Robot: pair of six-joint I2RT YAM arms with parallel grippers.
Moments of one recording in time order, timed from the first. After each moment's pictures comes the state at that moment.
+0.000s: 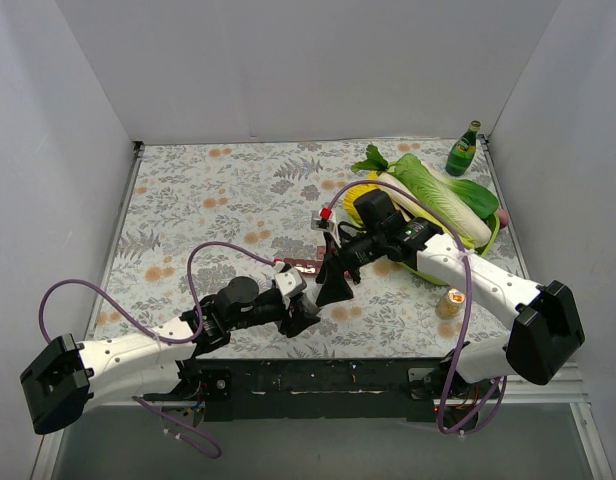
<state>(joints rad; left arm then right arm) -1.00 0.92 0.35 0.30 0.24 -0.10 0.73 1.38 1.08 -0.54 -0.99 -0.13</state>
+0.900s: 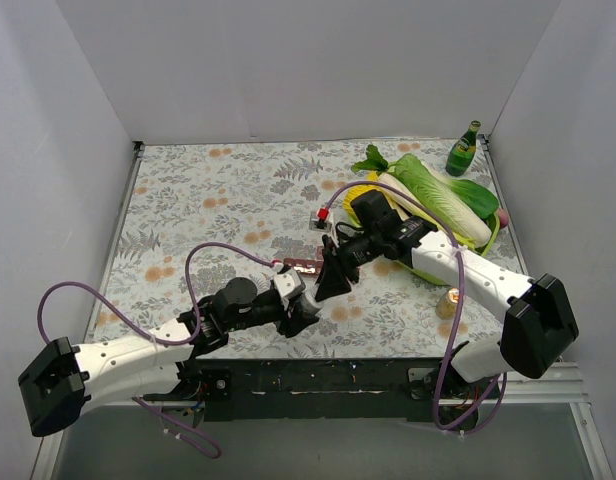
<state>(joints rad) -1.00 0.90 0.35 0.28 0.20 -0.09 0.73 1.42 1.08 -0.52 -0.97 -0.09</state>
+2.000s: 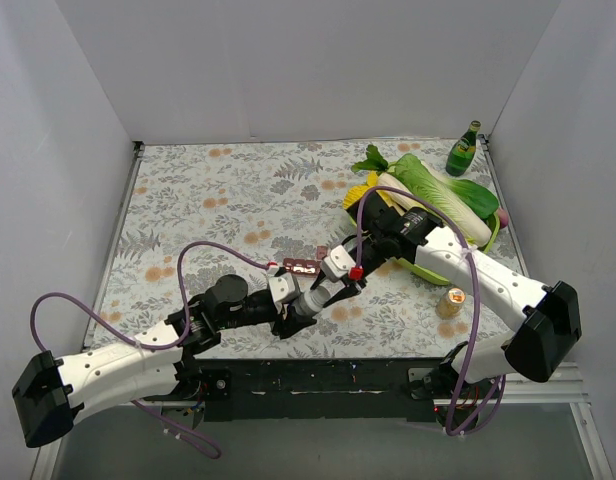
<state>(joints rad) -0.99 0.80 0.39 0.17 0.33 0.01 0.79 1.39 1.25 -0.94 -1.09 -1.31</state>
